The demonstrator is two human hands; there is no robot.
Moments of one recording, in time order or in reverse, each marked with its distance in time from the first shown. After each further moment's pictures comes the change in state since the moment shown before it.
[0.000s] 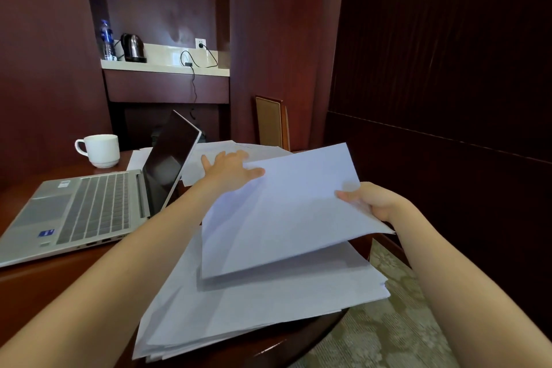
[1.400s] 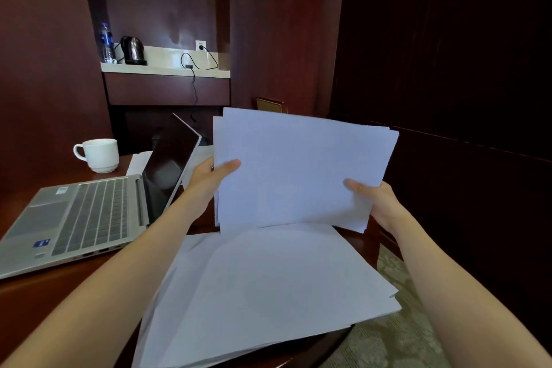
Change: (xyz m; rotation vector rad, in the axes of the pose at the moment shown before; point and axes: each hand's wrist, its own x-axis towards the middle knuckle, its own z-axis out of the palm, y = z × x) left_hand -0.006 -0.037 0.005 -1.240 0.054 -0.041; right_hand 0.016 0.014 0.003 0.281 0.290 -0.328
